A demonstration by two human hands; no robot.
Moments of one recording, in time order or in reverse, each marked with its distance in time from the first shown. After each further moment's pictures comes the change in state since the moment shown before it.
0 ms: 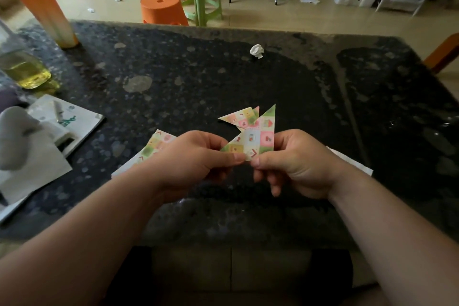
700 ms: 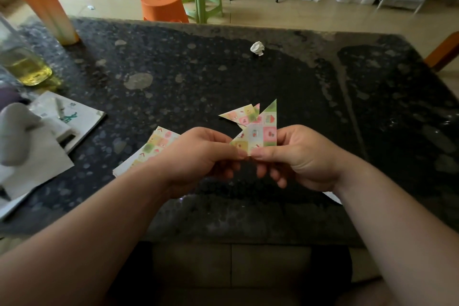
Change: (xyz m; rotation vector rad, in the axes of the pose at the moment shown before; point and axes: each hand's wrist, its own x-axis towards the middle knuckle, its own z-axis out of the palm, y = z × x) left_hand 0.003 -0.003 0.004 0.009 0.018 0.025; right_hand 0.003 0.004 -0.008 -0.033 -0.031 -0.013
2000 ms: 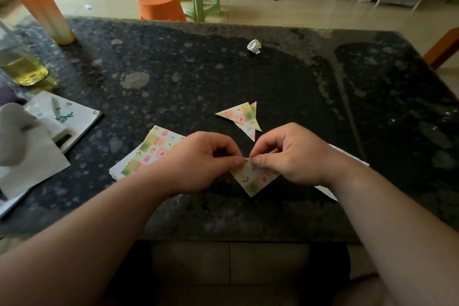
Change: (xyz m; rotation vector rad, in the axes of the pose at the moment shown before) left_hand 0.002 -0.008 0.000 0.566 0.060 0.206; right_hand 0.002 -0.001 -0.006 -0.566 0.091 -0.123
